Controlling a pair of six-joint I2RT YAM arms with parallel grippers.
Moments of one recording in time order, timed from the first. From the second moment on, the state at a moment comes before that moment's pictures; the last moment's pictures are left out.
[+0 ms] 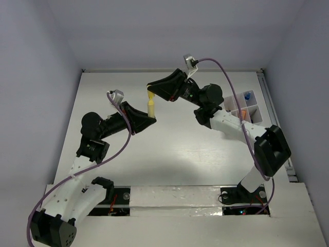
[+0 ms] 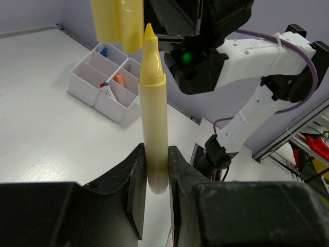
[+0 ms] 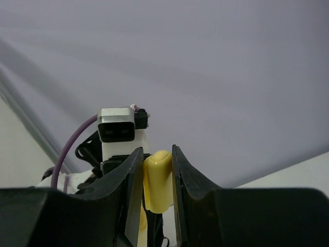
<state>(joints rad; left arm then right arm) -0.33 0.79 0.68 0.33 0.84 -0.67 0.70 1.63 1.25 1.03 -0.56 0.94</state>
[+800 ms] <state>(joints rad) -0.33 0.80 0.66 0.37 0.87 -0.69 0.69 1.75 1.27 1.29 -0.66 1.25</state>
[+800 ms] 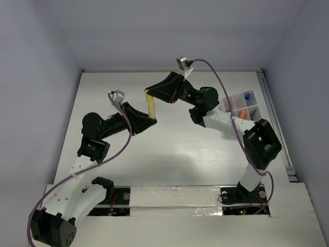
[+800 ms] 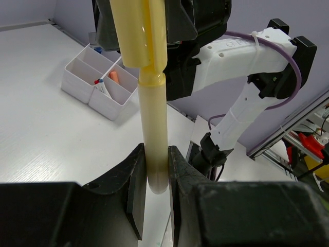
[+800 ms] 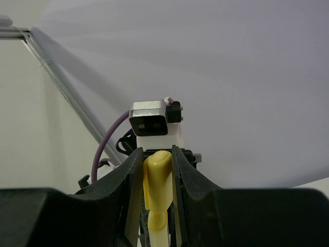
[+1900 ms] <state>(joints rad) -0.33 0.75 0.66 0.38 0.89 -0.87 0.69 1.69 1.19 1.34 -0.73 1.29</state>
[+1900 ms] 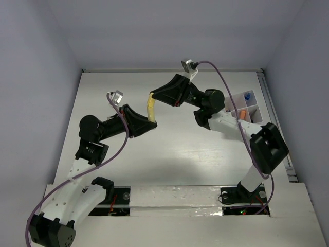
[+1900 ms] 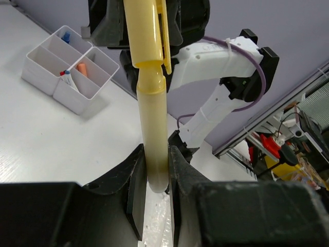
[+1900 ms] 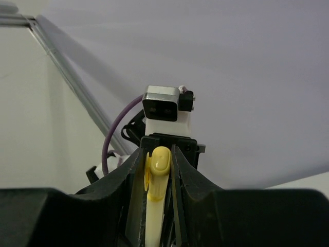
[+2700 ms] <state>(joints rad) -0.34 0.77 0.79 -0.12 0.90 -0.54 0.69 1.54 1.36 0.40 -0.97 0.66</state>
